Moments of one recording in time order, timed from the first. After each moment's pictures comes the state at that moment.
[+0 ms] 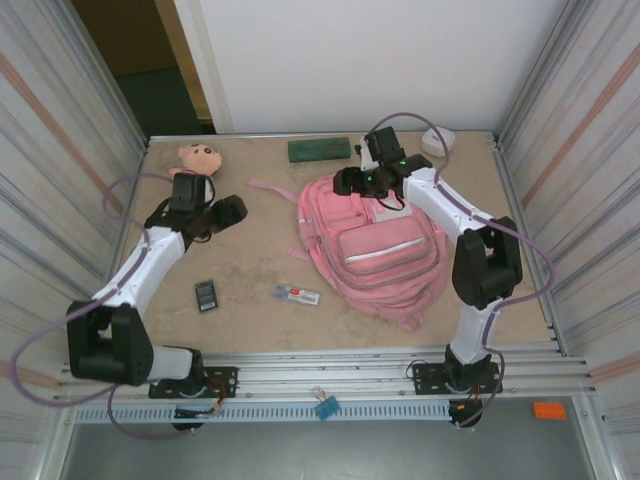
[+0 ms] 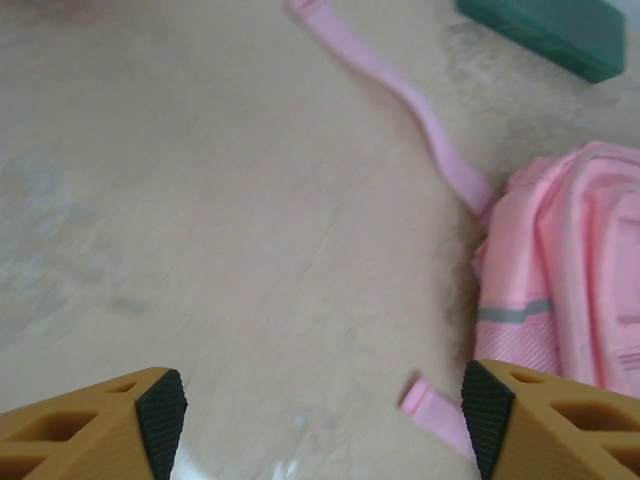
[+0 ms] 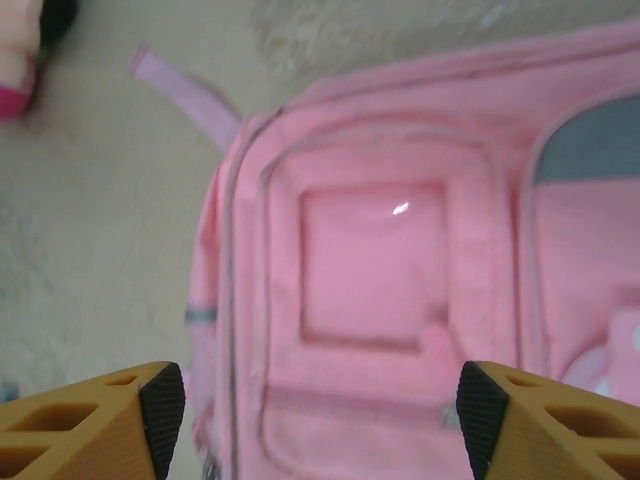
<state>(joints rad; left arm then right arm) -0.14 1.38 1.02 -0.48 0.14 -0.51 0.41 1.88 1.60 -0.60 -0.23 0.40</state>
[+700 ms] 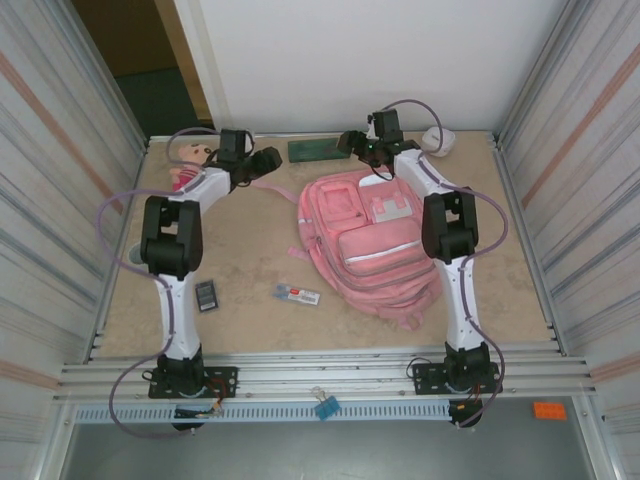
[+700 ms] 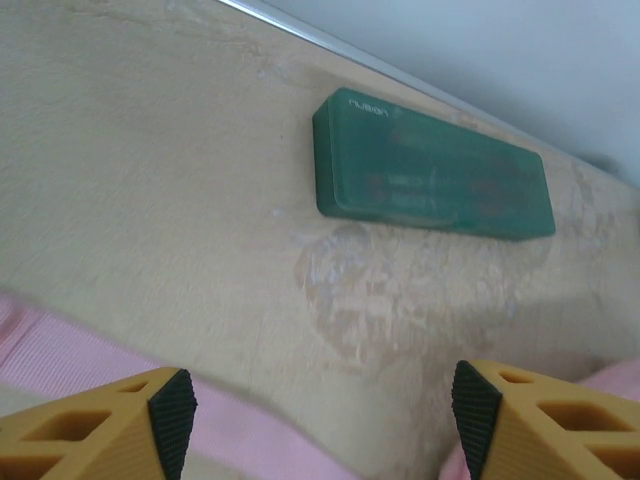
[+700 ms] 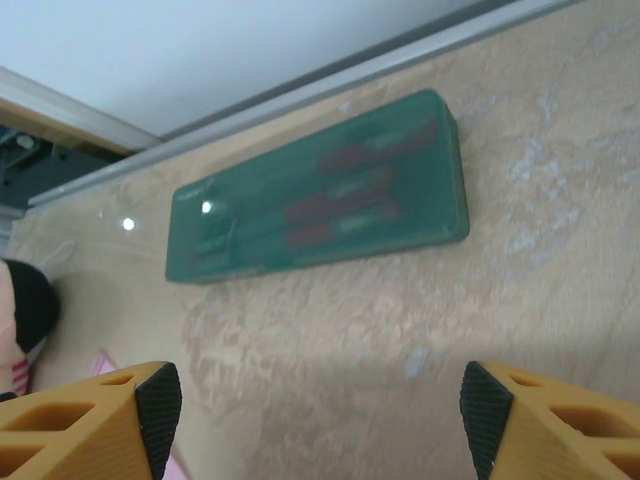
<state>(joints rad) -0.18 2.19 1.68 -0.16 0.24 -0.54 0.28 2.45 2.14 -0.34 -0.28 0.60</state>
